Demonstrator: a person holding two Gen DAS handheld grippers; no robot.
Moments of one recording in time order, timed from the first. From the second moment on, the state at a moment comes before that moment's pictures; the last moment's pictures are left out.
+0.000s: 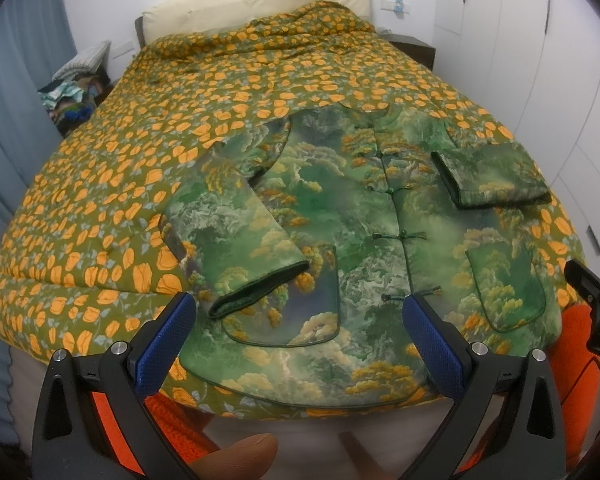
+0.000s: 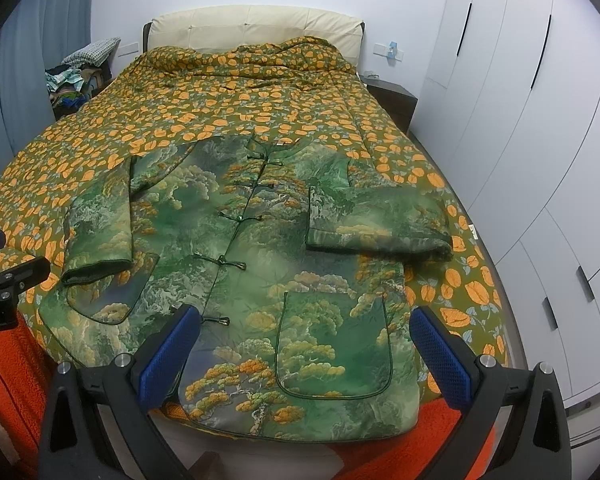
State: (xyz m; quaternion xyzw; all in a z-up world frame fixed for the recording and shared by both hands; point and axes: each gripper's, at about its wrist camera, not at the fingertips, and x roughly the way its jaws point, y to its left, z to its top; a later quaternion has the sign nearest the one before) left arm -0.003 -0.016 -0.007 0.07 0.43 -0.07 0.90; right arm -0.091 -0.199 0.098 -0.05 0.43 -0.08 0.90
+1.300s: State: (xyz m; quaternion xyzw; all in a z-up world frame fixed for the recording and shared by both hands) left arm -0.001 -0.018 -0.007 0.07 0.43 -0.07 0.90; right arm -0.092 -0.198 0.095 -0.05 0.43 -0.08 0.90
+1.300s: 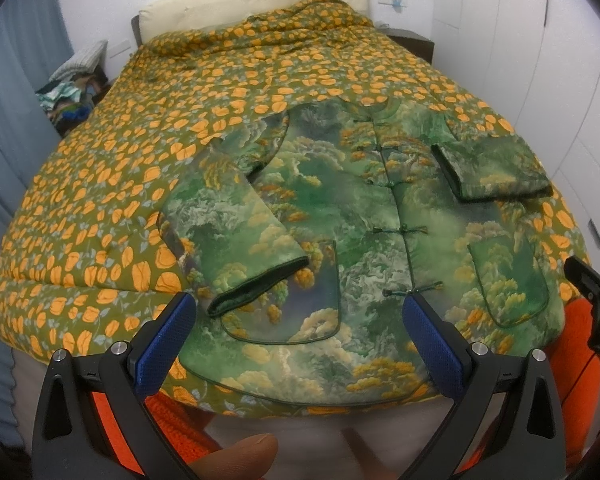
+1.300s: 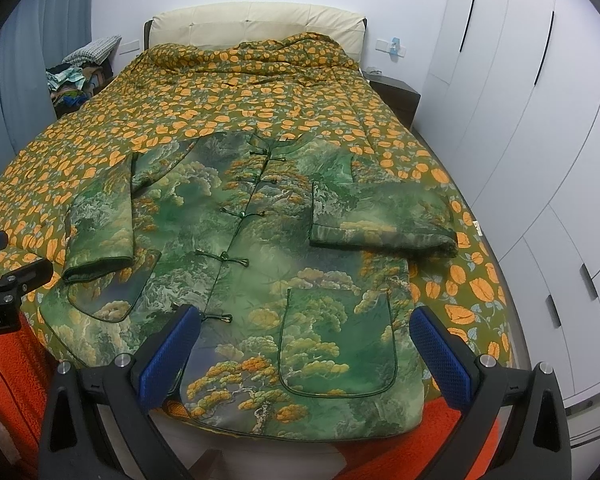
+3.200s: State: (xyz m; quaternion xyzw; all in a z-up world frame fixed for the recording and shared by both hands) left arm -0.009 0.262 -0.139 -0.14 0.62 -0.11 0.76; right arm -0.083 -0.212 0.079 -0.03 0.44 -0.07 0.89
